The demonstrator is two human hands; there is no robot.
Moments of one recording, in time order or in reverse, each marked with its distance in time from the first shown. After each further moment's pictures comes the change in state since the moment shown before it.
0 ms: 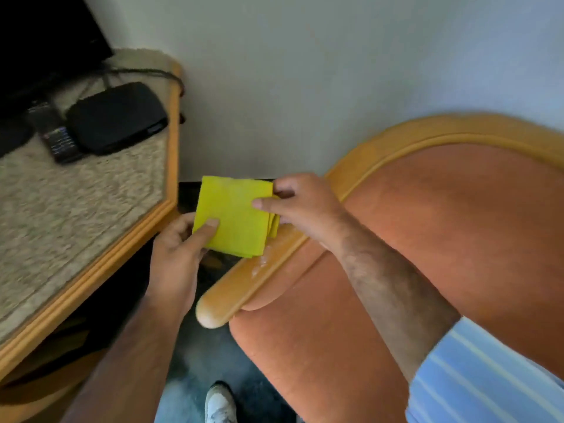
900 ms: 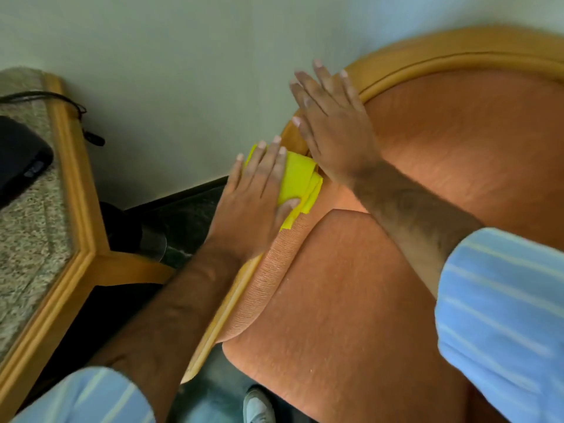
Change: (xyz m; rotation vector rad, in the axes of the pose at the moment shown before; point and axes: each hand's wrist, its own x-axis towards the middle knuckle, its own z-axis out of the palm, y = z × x) left_hand 0.083 -0.042 0.169 1.568 -0.501 1.039; right_hand 0.048 0.113 -0.122 -1.007 0.501 -0.216
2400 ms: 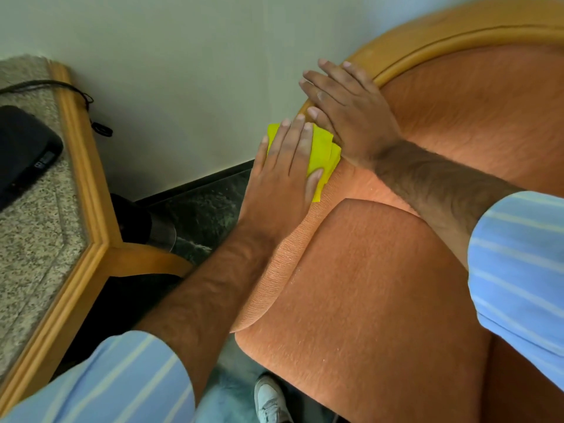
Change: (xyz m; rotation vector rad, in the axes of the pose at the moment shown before) left_hand 0.026 0.015 0.012 -0.107 0.093 -0.090; right_hand 0.007 0.026 0.028 -0.085 0.081 -0.168
